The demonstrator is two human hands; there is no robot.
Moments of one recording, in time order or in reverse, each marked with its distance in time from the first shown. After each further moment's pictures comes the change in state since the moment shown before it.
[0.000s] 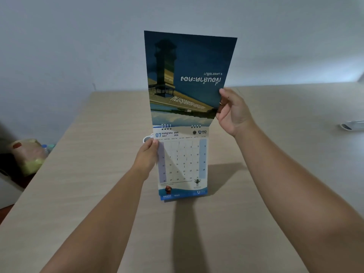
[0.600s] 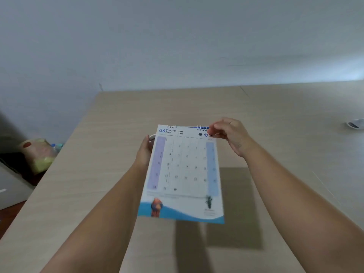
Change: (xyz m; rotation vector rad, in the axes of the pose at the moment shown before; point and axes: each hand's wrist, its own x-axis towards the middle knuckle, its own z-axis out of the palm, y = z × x) left_hand -0.013 0.004 -0.022 -0.605 -0.195 -0.271; right_hand -0.036 0.042 -0.038 -0.614 -0.058 0.078
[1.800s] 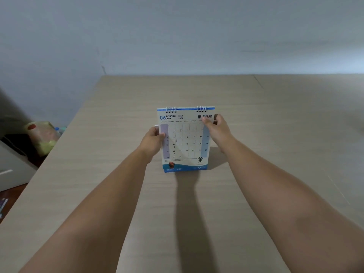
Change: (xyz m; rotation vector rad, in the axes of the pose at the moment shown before) left_hand 0.060 0.006 -0.009 0.656 0.247 0.160; right_hand 0.074 0.065 0.045 -0.225 0.141 0.190
